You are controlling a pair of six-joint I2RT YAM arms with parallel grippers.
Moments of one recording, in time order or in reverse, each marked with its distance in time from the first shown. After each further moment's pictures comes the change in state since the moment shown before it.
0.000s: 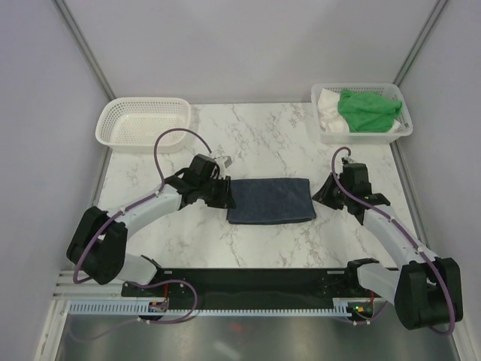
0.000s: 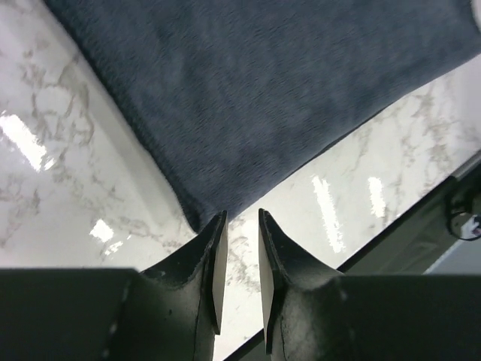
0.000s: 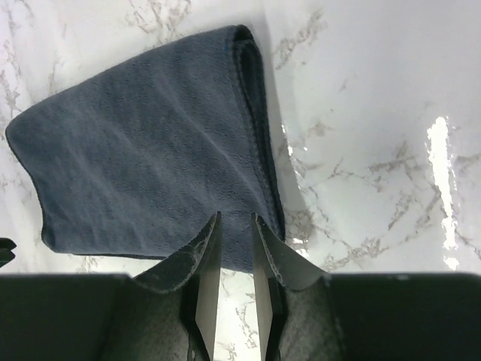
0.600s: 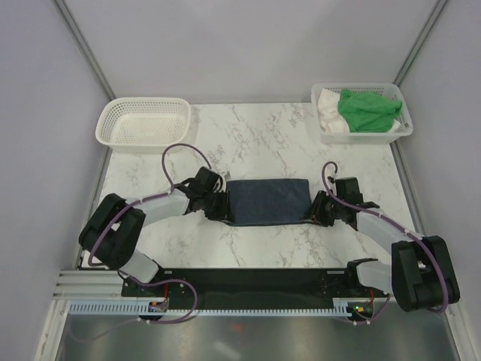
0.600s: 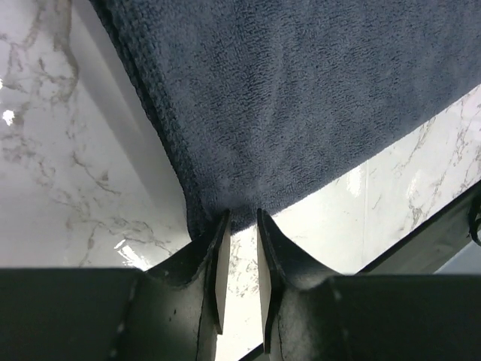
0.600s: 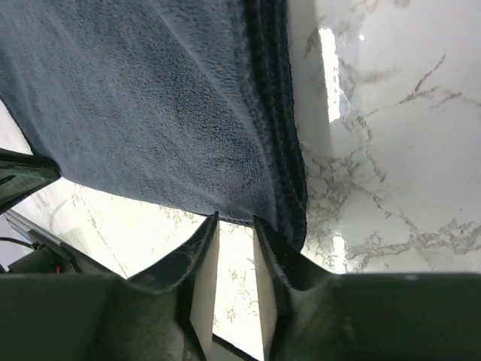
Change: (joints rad) left arm -0.005 0.126 -0.106 0.121 0.041 -0.088; right arm 0.013 0.145 -0.144 0.123 -0.267 0.007
